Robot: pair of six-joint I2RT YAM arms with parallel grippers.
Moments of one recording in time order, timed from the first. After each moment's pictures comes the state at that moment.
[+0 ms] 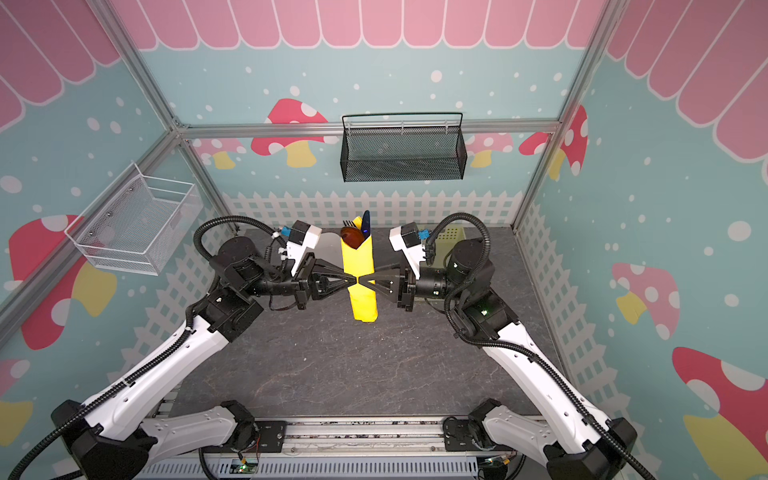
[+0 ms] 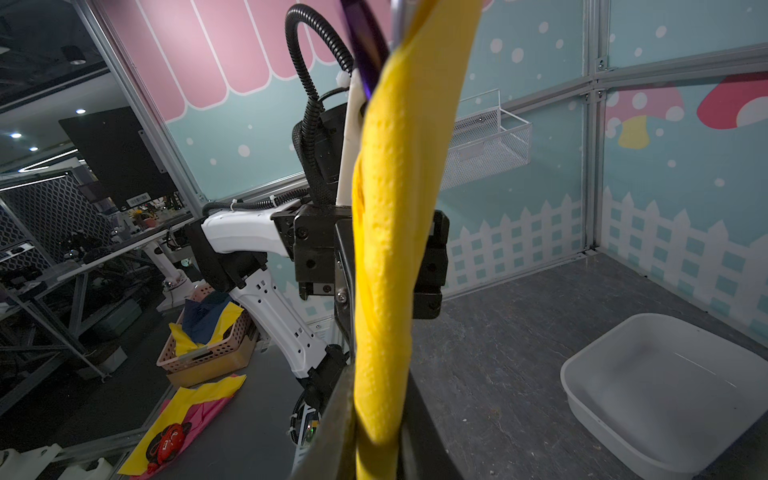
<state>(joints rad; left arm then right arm) -0.57 1.17 1.17 0.11 1.01 -0.43 0.56 1.07 1.15 0.02 -0.94 0.34</state>
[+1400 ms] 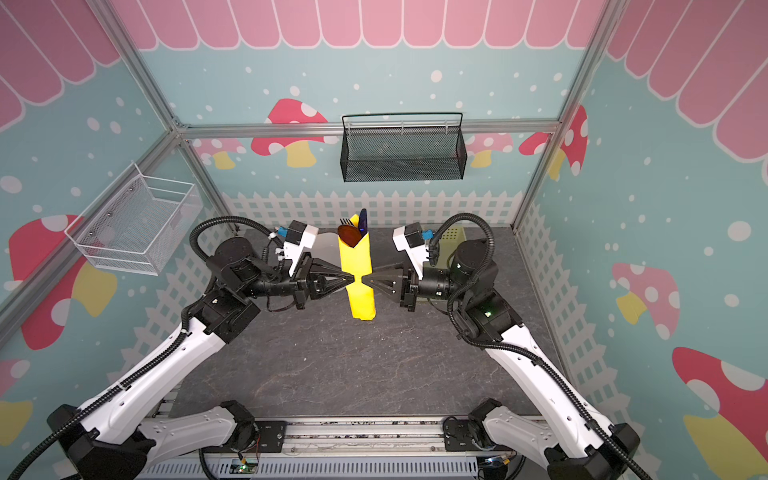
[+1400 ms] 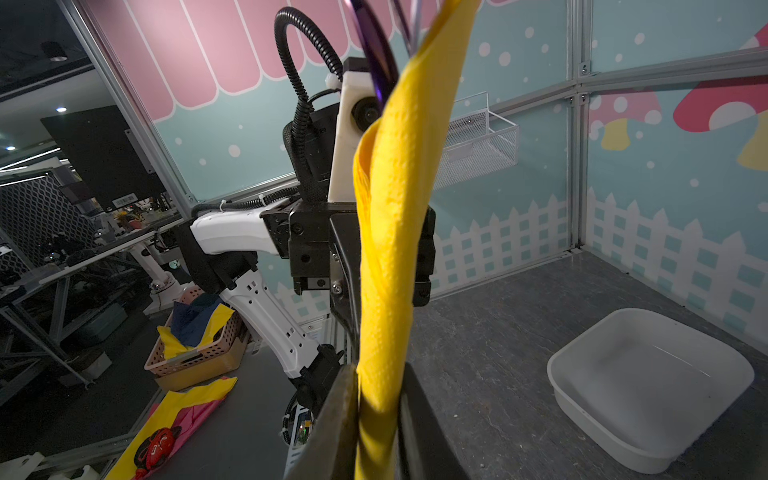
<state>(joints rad) -0.56 1.15 1.17 0.08 0.98 -0.40 0.54 1.06 1.15 -0.01 -0.92 0.32</state>
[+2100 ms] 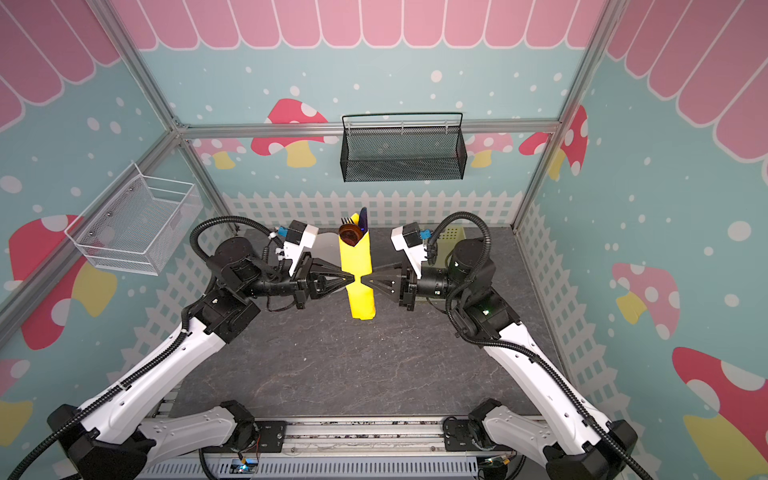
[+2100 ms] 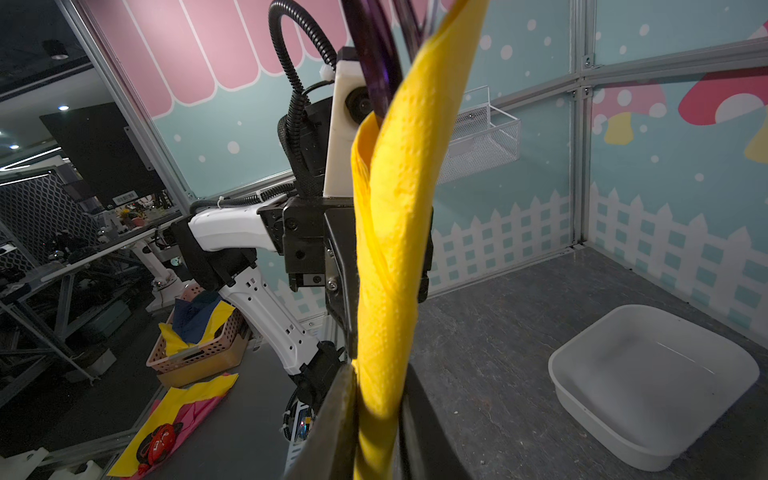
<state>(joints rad) -0.56 1.15 1.17 0.08 0.98 -0.40 0.54 1.08 1.15 -0.01 -0.94 0.32</state>
